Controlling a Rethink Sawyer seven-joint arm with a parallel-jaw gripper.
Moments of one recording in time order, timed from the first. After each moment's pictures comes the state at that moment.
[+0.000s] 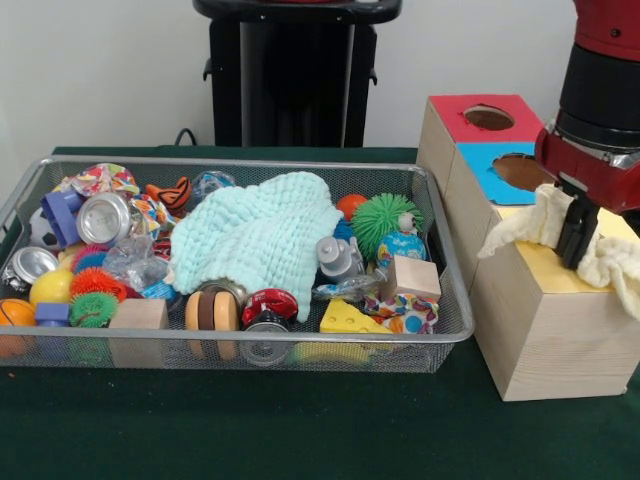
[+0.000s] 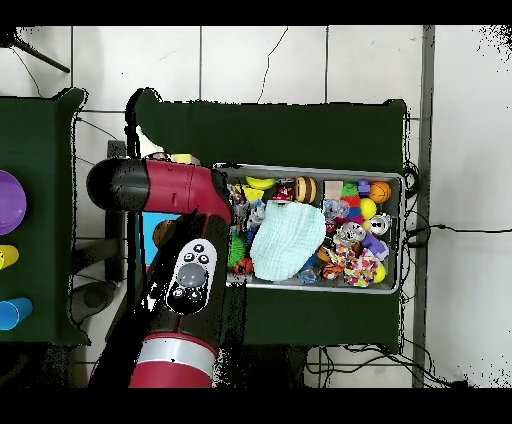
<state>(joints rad) 0.24 -0.41 -0.28 1.29 0.34 0.63 2.81</state>
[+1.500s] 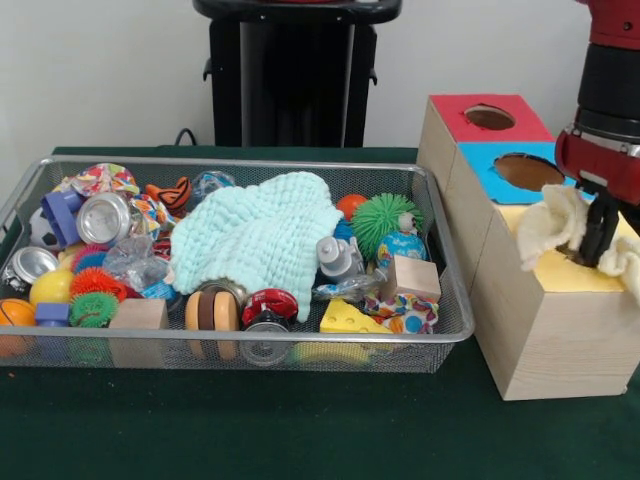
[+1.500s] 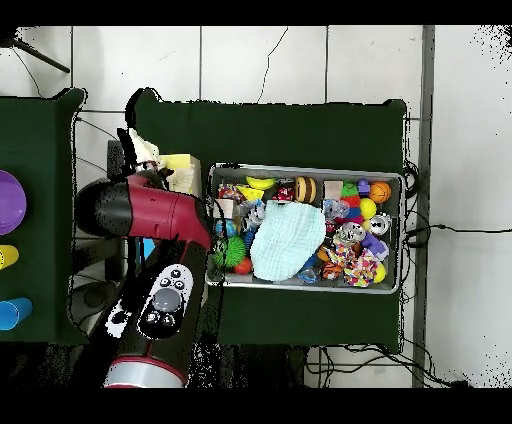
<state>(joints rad) 0.34 -0.41 -0.32 1.41 0.46 0.41 2.81</state>
